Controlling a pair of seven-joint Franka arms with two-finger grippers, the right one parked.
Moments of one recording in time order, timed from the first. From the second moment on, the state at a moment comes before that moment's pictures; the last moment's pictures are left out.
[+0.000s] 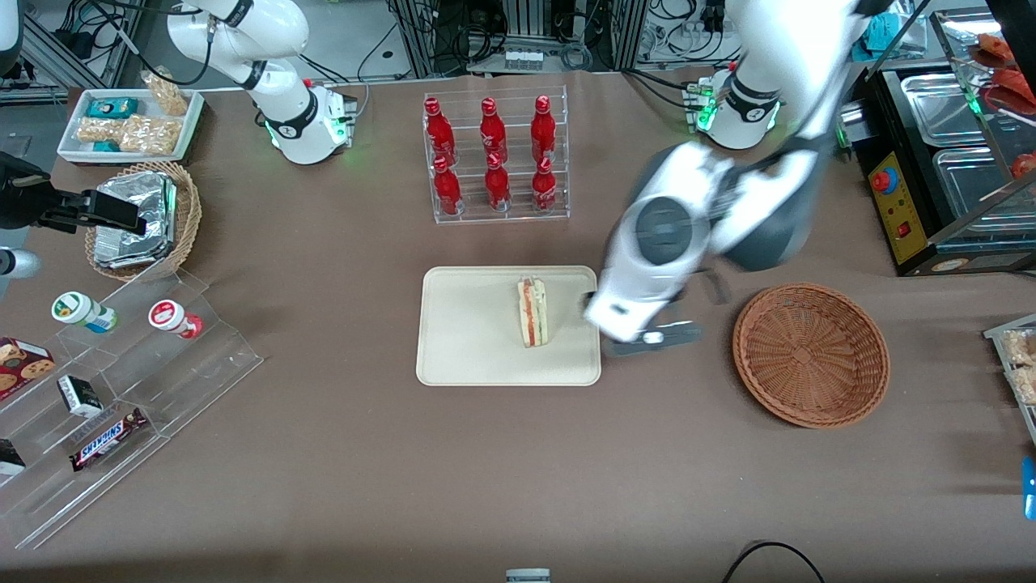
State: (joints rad) arm -0.38 0.40 -0.12 -1.44 0.01 1.64 -0.66
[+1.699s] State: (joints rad) arm 0.01 0.10 -0.13 -1.41 0.02 1.26 -0.27
